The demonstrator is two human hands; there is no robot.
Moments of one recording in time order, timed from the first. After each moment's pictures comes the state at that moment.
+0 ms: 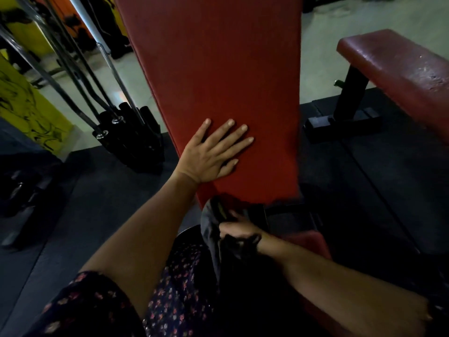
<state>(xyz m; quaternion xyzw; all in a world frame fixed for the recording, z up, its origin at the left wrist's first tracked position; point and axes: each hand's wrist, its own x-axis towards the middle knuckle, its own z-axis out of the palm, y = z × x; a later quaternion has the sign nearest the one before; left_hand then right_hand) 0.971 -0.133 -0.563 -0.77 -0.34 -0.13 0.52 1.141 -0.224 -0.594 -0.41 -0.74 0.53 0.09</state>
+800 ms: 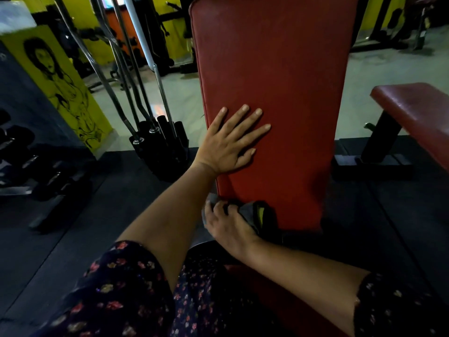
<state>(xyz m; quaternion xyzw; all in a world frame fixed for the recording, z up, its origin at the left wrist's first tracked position) 0.948 -0.131 -0.497 -0.71 -0.45 -0.18 0.50 1.070 -0.219 -0.610 -0.15 -0.92 -0.36 -0.01</state>
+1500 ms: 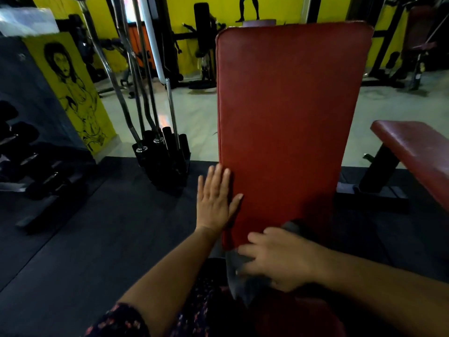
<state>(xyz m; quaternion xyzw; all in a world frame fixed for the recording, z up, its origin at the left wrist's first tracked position) 0.951 -0.176 -0.603 -0.57 -0.66 -0.35 0.35 1.166 -0.190 -0.521 0.06 -0.98 -0.15 -0.09</state>
